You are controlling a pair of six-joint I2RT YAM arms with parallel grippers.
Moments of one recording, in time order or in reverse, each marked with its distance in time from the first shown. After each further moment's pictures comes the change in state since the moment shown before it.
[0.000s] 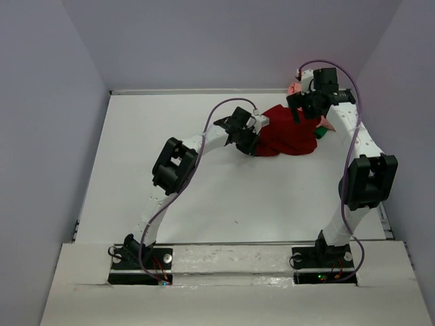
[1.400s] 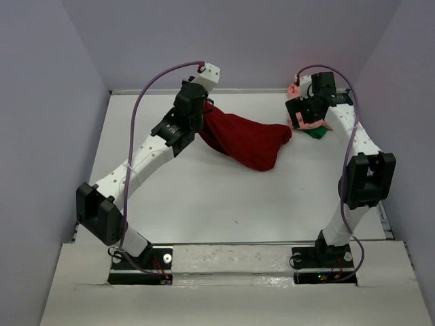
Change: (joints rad) left arm 0.034 -0.877 -0.466 0.301 -1.139 0.423; right arm -0.008 0.008 -0.044 0.000 -0.017 -0.007
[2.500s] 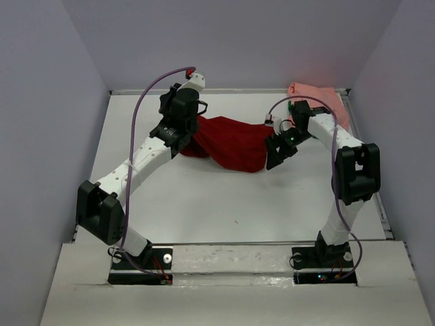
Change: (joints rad) left arm 0.071 -0.010 -0.122 0.076 -0.255 0.113; right arm 0.085 0.063 -0.180 -0.319 -0.664 -0.190
